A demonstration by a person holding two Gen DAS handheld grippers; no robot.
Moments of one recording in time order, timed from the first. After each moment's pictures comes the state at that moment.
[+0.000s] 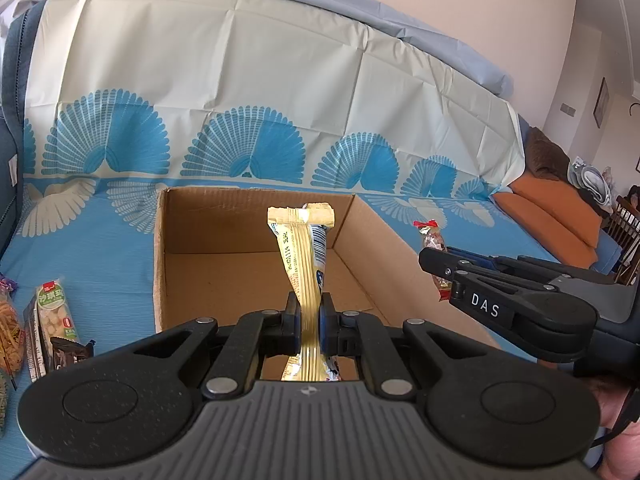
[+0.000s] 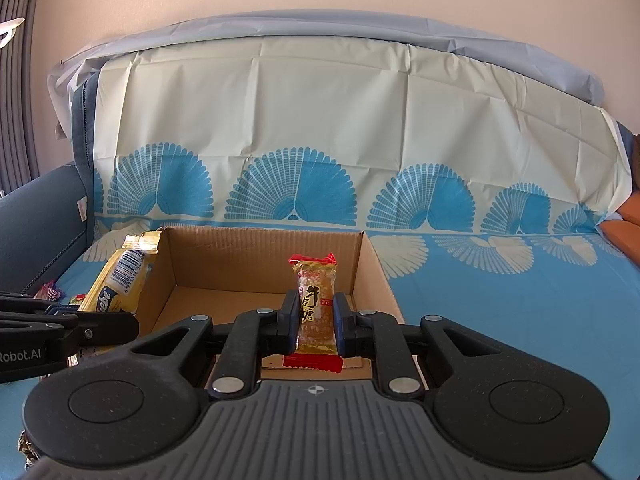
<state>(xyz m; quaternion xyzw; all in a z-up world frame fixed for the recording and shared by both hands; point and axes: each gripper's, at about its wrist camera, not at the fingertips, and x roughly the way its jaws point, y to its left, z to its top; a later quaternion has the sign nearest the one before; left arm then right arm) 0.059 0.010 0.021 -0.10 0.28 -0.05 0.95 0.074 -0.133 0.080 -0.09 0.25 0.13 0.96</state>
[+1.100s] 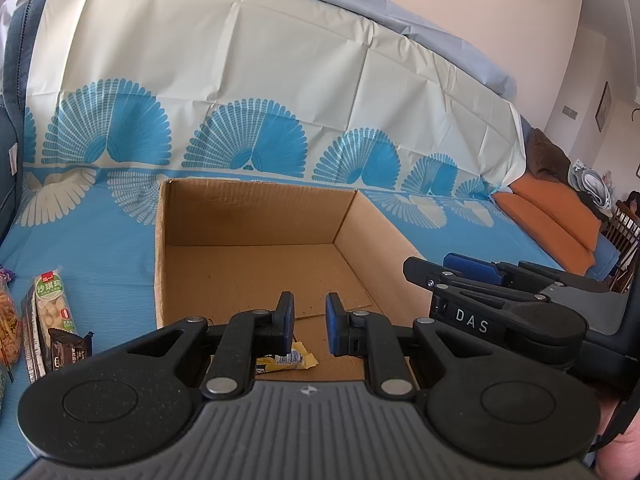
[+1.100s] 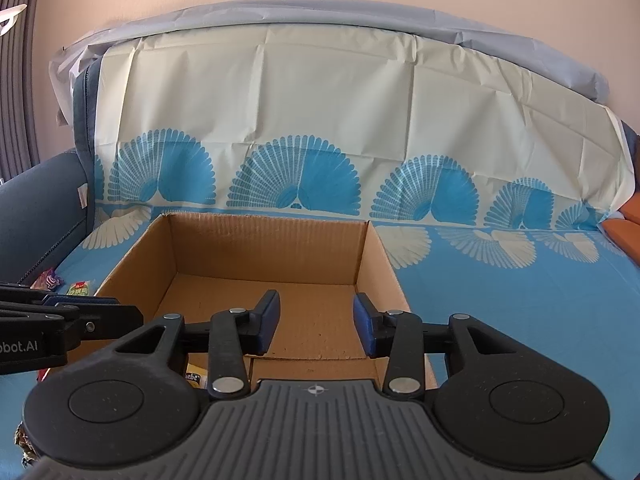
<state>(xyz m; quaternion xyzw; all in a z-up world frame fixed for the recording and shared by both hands) 0.059 0.009 0.021 -0.11 0.29 -0.05 0.95 0.079 -0.130 0.075 -0.10 0.26 0.14 0.95</state>
